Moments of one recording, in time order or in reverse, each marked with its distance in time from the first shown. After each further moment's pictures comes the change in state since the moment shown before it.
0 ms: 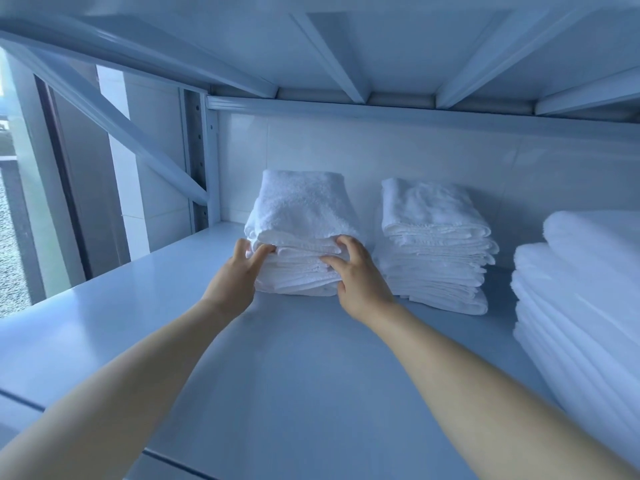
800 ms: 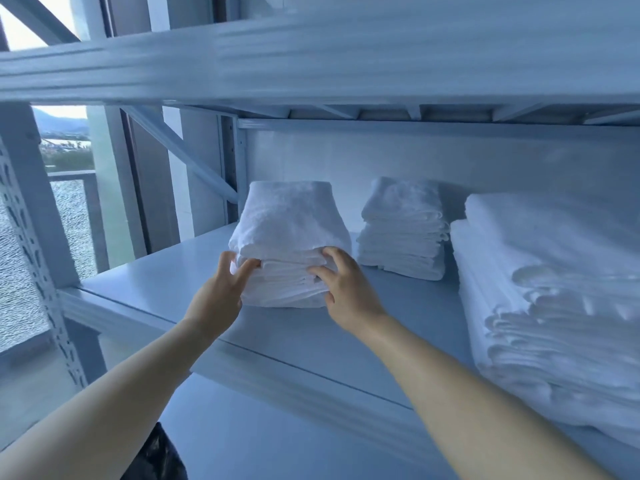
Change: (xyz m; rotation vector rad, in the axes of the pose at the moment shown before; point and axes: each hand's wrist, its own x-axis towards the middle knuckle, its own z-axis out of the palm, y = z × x) left_hand -0.146 0.091 -0.091 0.237 0.062 -0.045; right_hand -0.126 -0.067 -0.087 0.123 -0.029 -0.135
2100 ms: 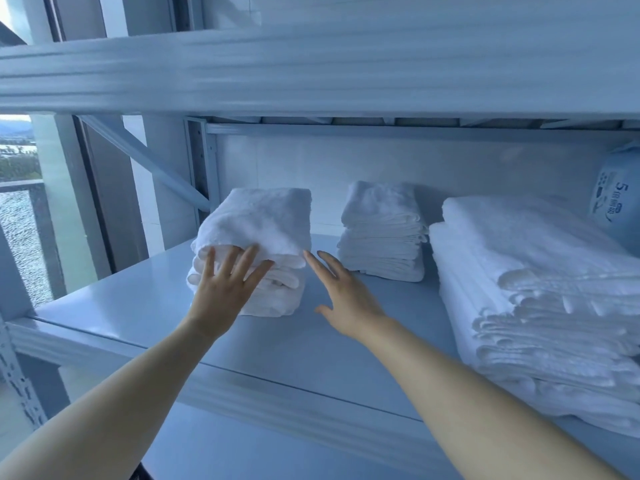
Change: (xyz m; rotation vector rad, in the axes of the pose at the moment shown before) left_hand 0.041 0.003 0.017 0.517 0.182 0.333; right_hand 0.003 0.007 -0.015 -0.070 -0.213 0.200
